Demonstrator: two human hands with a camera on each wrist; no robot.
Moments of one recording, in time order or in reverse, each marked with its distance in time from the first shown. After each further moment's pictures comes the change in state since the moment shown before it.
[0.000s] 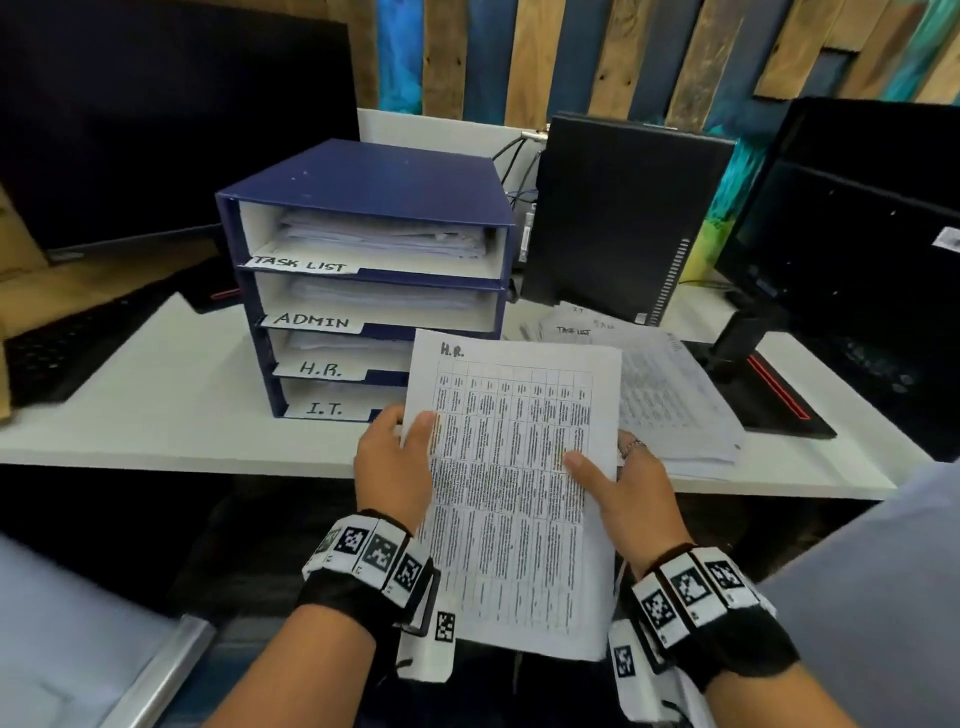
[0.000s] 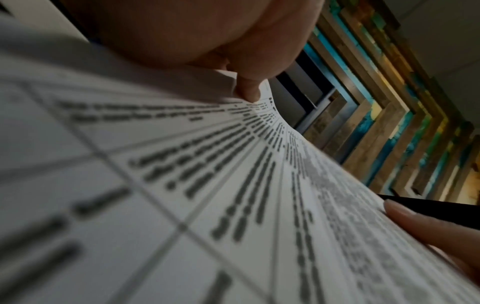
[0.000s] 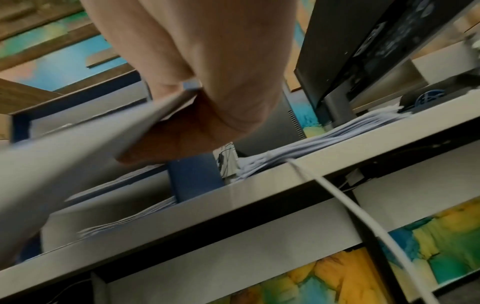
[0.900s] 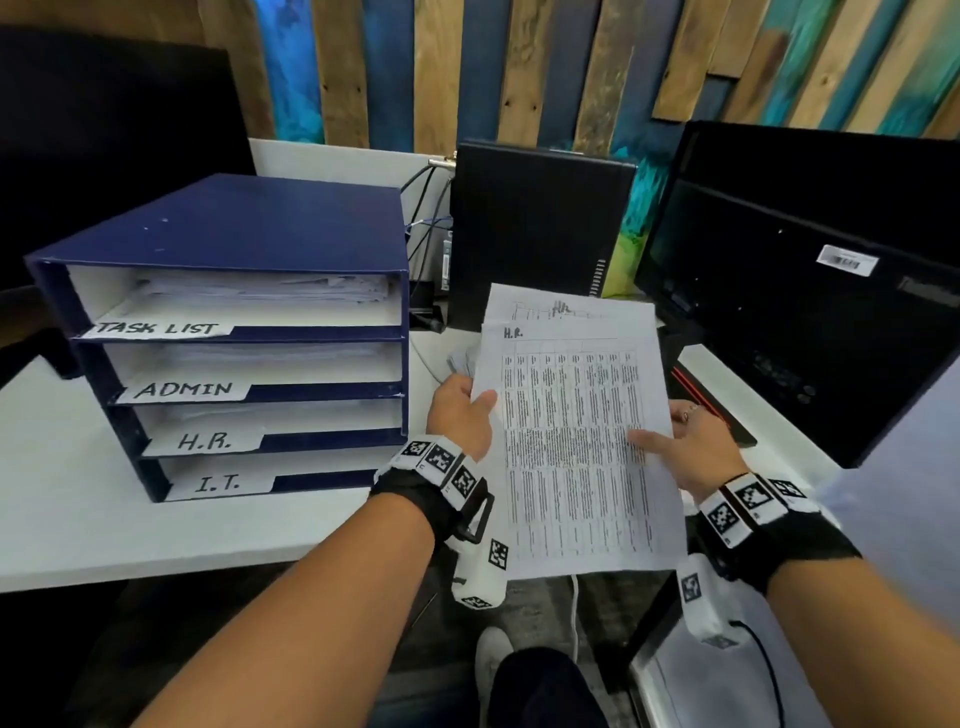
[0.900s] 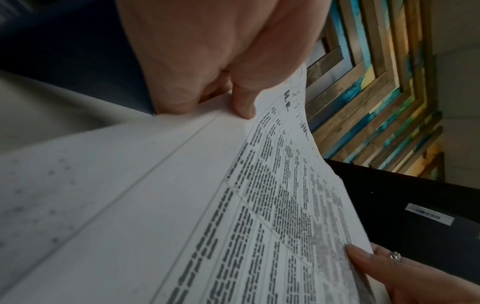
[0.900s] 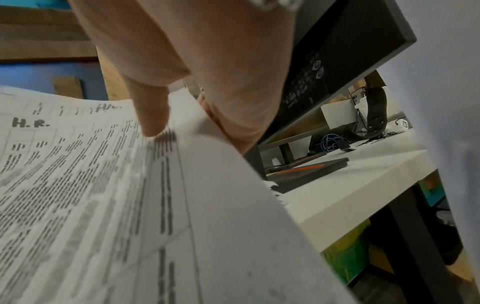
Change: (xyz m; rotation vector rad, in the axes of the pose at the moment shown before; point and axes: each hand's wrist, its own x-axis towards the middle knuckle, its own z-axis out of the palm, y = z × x) left_hand 0.063 0.059 0.161 0.078 -0.365 -0.035; right_hand 0.095 -0.007 -0.143 -0.250 0.241 0.158
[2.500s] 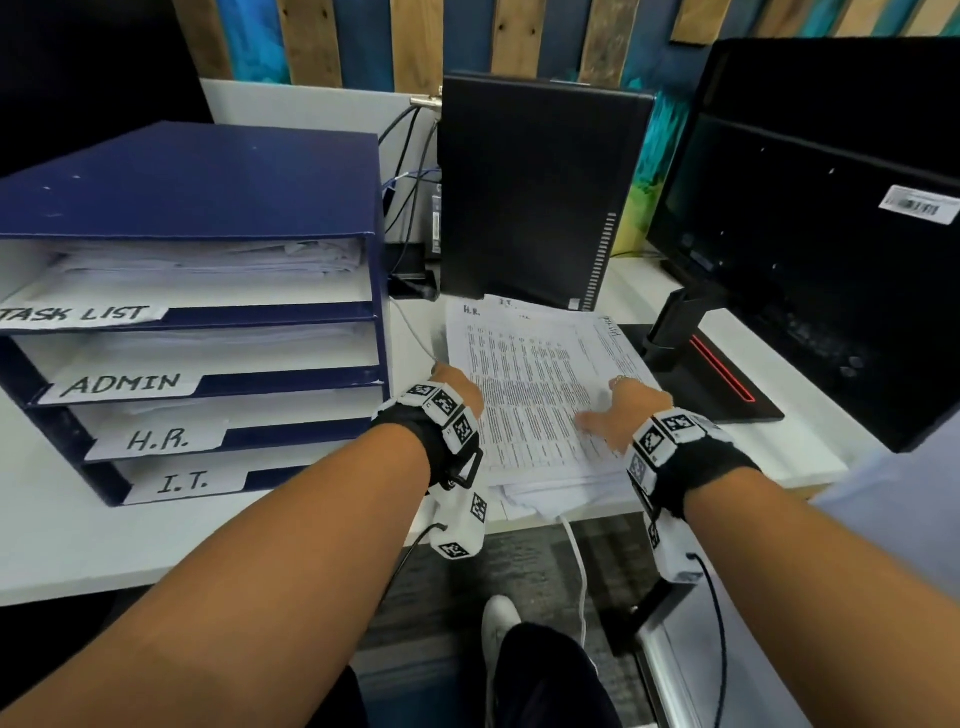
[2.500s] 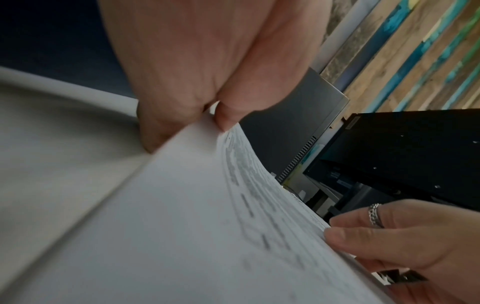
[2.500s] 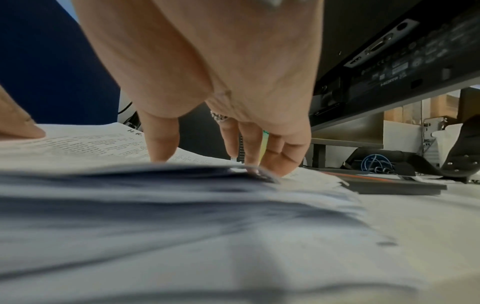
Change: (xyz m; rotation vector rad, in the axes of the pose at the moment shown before) left_hand 0.045 -0.001 0.019 0.830 -0.270 -0.191; right_hand 0.058 -0.010 0.069 -0.911 -0.168 0.121
